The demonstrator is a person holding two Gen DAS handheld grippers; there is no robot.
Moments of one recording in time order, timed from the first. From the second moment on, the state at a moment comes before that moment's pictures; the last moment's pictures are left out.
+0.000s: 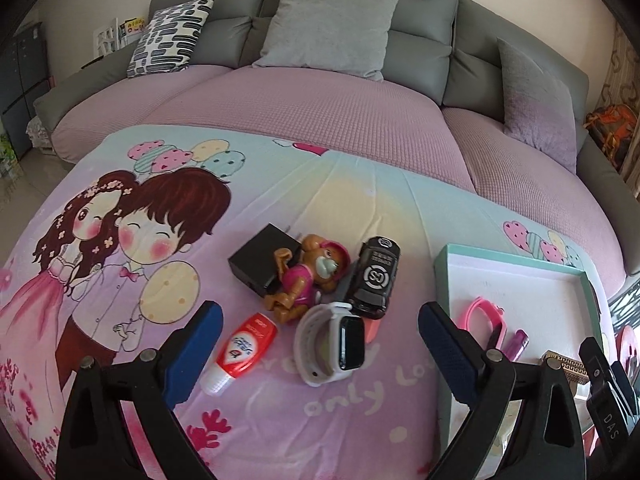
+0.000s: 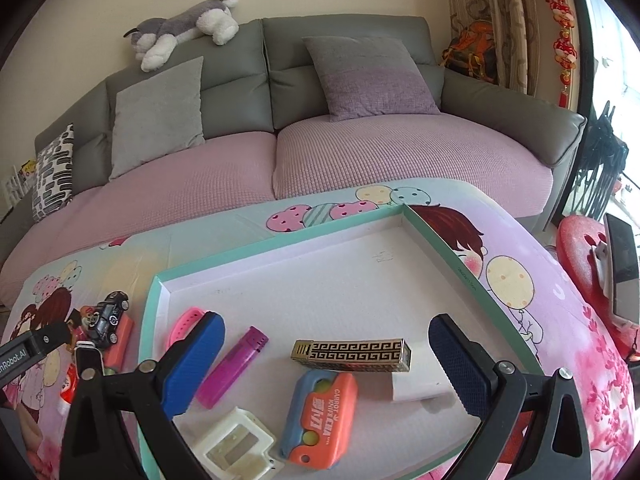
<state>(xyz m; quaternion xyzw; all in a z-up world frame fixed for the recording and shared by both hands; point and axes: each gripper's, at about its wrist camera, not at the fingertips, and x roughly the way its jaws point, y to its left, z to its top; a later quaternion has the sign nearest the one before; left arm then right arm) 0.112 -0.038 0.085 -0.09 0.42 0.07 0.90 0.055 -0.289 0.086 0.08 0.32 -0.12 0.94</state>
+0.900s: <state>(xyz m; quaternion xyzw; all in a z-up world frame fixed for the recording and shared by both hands) 0.080 0.096 0.079 -0.14 0.42 0.19 0.87 0.073 -0.166 0.073 0.04 0.35 0.03 0.94</state>
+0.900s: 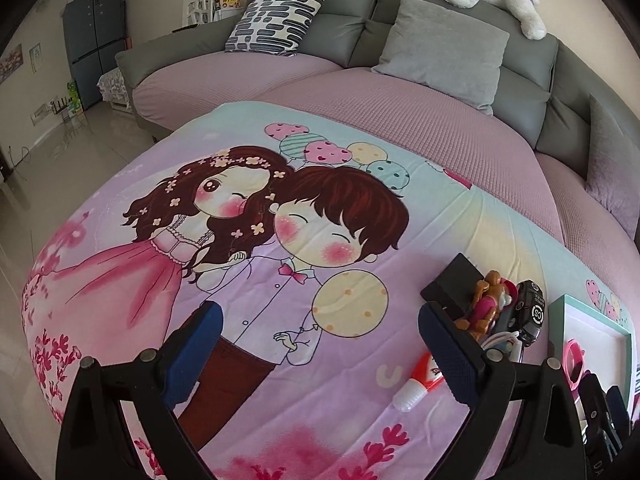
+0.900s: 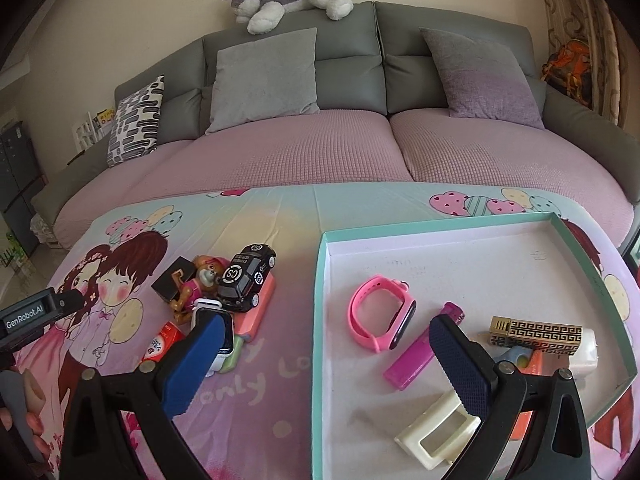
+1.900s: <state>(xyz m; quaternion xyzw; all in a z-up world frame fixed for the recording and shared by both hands) 0.091 0.117 0.026 -0.20 0.49 0.12 0.84 0.092 -0.103 0.026 0.10 0.42 0.12 0.90</state>
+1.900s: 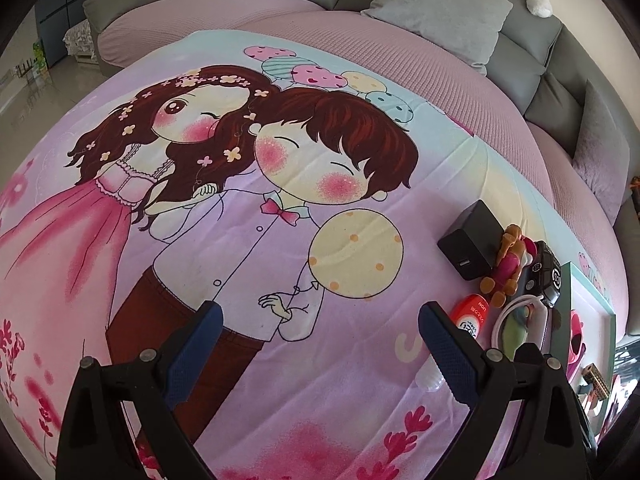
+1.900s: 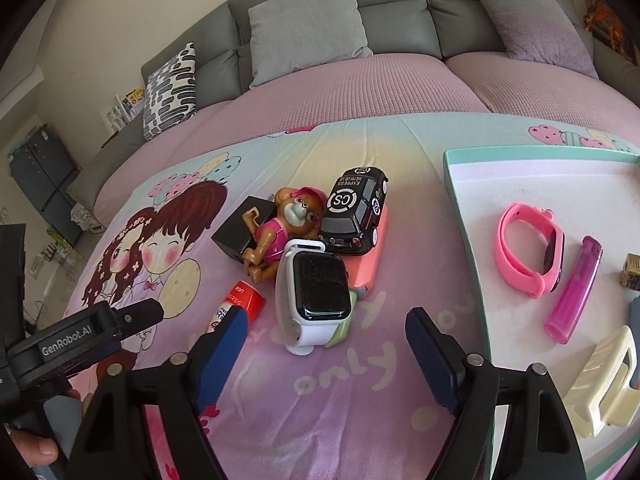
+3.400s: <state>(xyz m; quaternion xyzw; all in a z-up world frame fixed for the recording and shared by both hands) 0.104 0.093 0.024 -0.18 0.51 0.07 0.84 0.094 -0.105 0.016 0.14 0.43 0.14 0.88</state>
